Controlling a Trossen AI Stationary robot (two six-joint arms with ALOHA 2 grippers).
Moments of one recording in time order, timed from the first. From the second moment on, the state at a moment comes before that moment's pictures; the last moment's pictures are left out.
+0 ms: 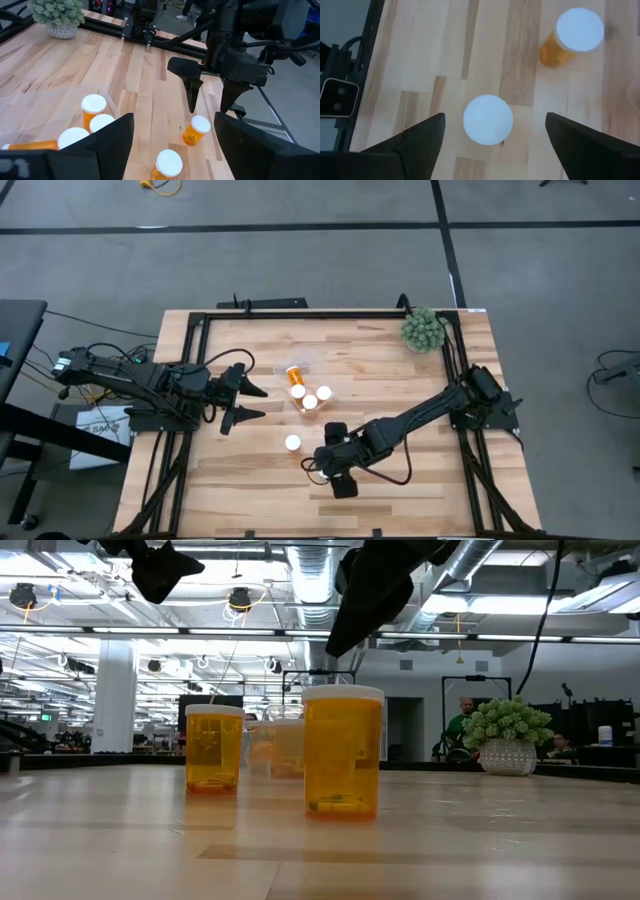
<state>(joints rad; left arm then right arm) -0.18 0.74 0.63 -0.20 -0.06 -0.34 0.43 1.97 1.58 -0.67 0.08 0.23</state>
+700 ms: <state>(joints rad) -0.18 0.74 0.63 -0.20 -0.06 -0.33 0.43 2.04 1.57 -0.69 0.08 0.20</state>
